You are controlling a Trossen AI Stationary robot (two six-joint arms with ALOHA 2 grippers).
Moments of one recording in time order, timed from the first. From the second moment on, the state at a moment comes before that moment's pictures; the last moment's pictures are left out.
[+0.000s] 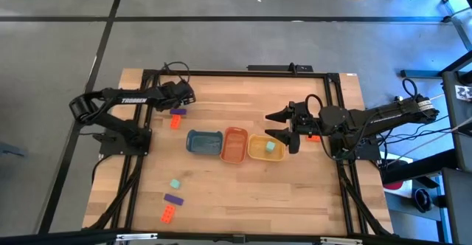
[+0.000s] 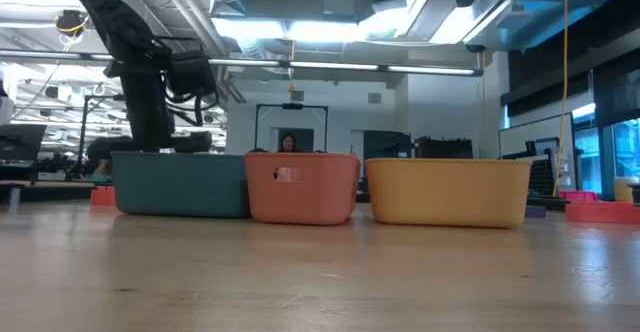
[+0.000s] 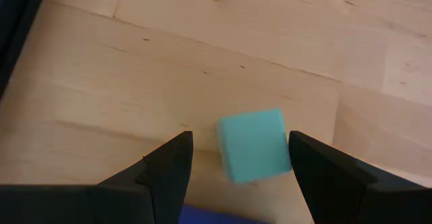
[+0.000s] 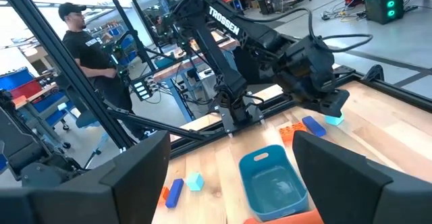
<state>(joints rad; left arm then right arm) 0.65 1.37 0.55 -0.33 -0.41 -1.15 0.20 1.02 0.77 0.19 0.26 0.44</state>
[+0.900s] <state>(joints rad) 0.65 1.42 0.55 -0.27 -0.40 -1.19 0.20 1.02 0.77 0.19 0.26 0.44</state>
